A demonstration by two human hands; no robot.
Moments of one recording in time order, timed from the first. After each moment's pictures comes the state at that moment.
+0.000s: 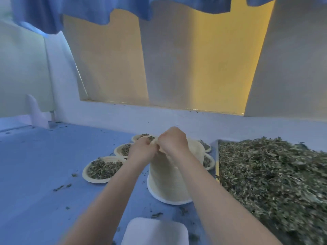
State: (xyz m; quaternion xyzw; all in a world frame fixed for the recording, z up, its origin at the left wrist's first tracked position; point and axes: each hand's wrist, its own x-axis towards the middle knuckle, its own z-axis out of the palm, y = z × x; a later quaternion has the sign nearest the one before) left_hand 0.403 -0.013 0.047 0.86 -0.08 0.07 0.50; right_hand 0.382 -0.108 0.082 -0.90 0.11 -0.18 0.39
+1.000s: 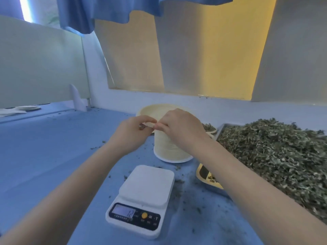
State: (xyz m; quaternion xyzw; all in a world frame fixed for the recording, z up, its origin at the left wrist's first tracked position) left_hand 0.220 0.012 0.080 0.90 -0.12 0.18 0.37; right_hand 0.211 -0.141 0.098 -0.94 -0.23 -0.25 0.08
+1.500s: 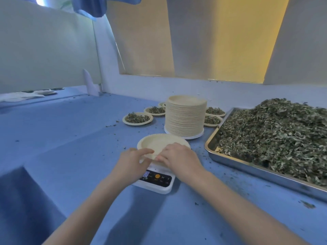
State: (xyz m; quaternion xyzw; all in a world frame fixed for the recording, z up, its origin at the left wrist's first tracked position) left_hand 0.155 0.045 -0.051 0.95 -0.06 0.10 0.30; right_hand 0.175 -0.117 -0.043 -0.95 -0.28 -0.16 0.01
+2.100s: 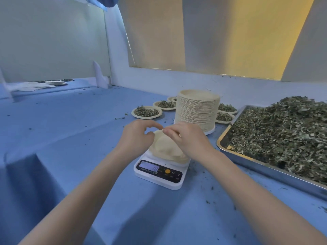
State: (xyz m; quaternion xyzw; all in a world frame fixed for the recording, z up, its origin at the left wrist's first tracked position) left_hand 0.162 0.055 -0.007 0.91 -0.06 0.18 0.36; right_hand 0.187 -0.109 -0.010 -0.93 -0.24 -0.16 0.23
